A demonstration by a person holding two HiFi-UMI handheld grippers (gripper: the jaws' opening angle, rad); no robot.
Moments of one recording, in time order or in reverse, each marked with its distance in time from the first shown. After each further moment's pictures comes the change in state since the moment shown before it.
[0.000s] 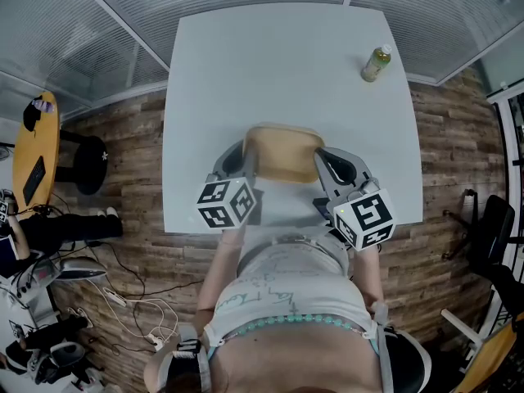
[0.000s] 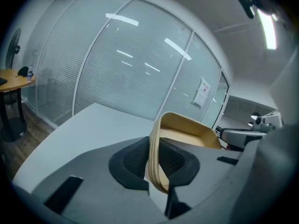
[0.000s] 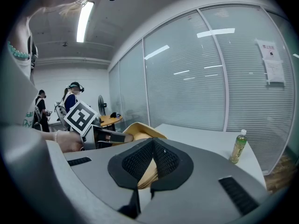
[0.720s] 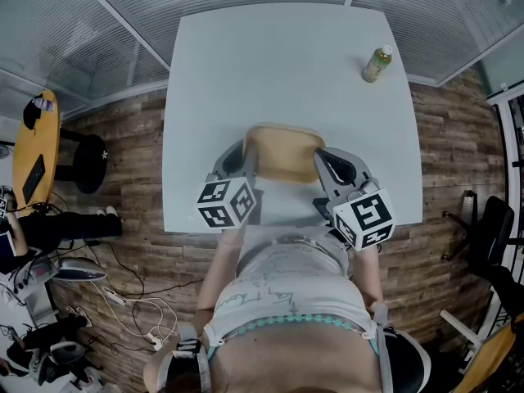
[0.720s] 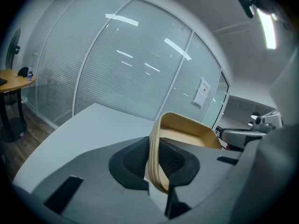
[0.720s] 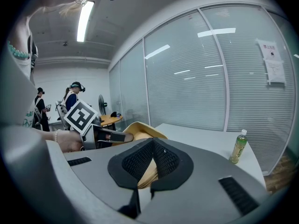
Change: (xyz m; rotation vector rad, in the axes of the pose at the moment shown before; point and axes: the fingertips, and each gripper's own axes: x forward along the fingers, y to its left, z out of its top) left arm -0.001 0.000 0.000 0.002 -0.001 0.001; right arm 0.001 0.001 -0.001 -0.004 0.005 0.004
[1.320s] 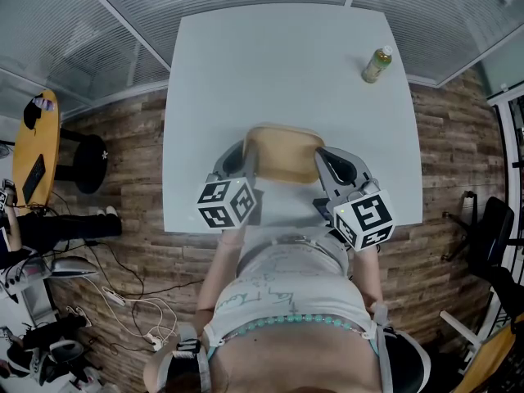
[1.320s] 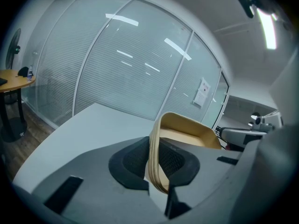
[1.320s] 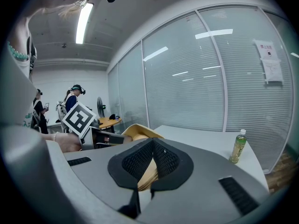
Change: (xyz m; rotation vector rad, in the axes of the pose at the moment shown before) left arm 0.000 0.000 -0.002 -0.001 -0.001 0.000; right arm -0.001 -0.002 0.000 0.015 -0.023 -0.010
